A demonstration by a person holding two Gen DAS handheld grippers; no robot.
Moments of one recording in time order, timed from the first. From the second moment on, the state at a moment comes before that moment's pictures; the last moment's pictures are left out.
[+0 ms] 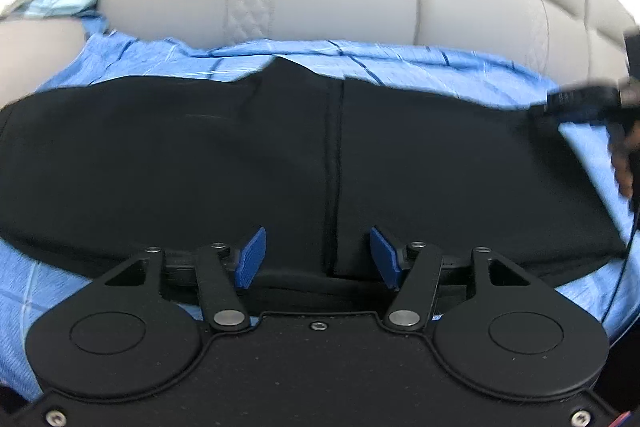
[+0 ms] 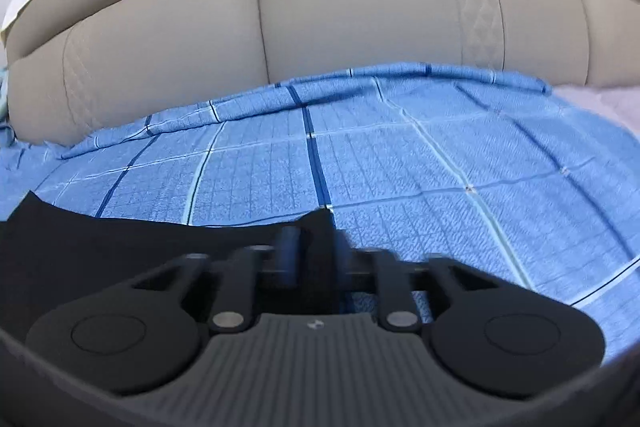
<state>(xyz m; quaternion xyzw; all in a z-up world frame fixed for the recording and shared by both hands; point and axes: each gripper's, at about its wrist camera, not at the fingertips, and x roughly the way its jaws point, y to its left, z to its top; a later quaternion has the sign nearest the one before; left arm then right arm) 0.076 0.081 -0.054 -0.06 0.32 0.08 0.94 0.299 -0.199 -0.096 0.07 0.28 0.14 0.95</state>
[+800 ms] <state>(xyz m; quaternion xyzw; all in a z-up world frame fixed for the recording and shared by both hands) 0.012 0.353 -0.062 -0.34 0.20 0.33 0.86 0.150 0.021 -0.109 -0.09 0.17 0.31 0.93</state>
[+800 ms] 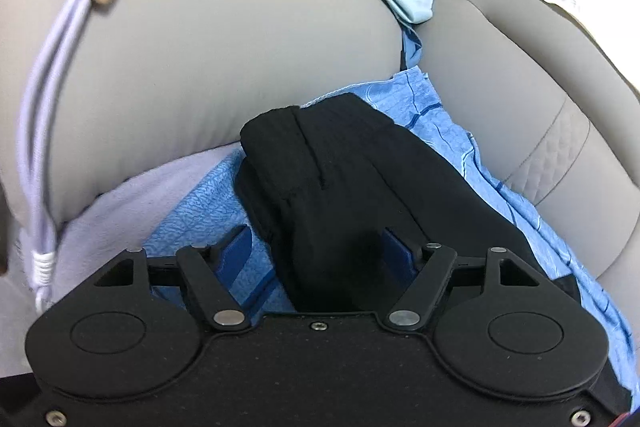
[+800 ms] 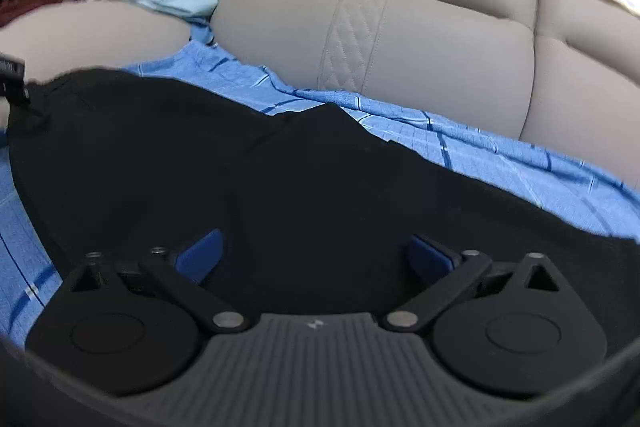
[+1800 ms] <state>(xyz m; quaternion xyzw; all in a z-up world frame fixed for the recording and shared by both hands) 0.048 0.325 -0.027 -0.25 0.11 0.36 0.89 0.157 0.007 -0.099 -0.07 0.20 0.34 0.91</state>
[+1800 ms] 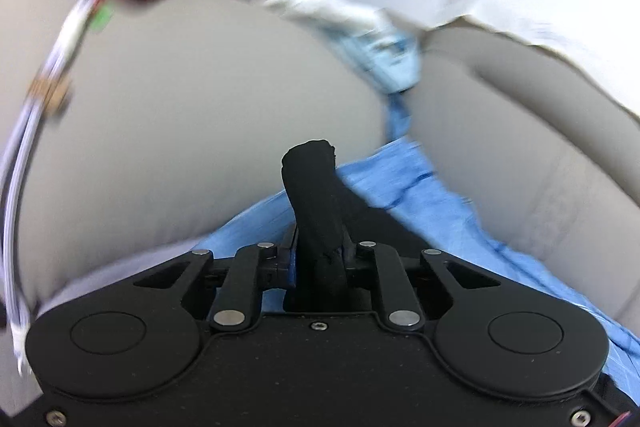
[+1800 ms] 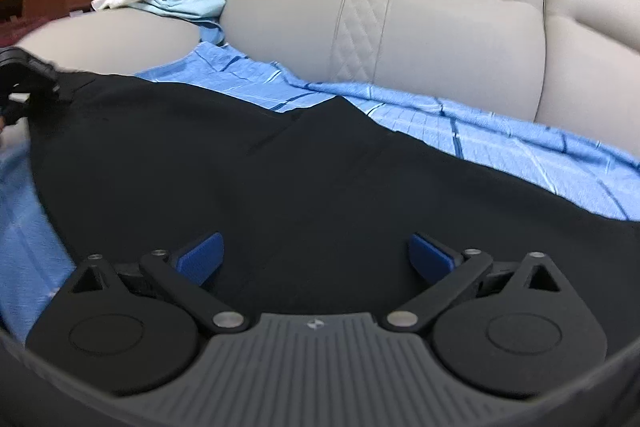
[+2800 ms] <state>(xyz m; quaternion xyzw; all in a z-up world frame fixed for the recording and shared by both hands) 0.084 0.089 -0.002 -0.06 0.27 0.07 0.96 0.159 -0.174 -0.114 0.24 0.23 0.26 0.90</state>
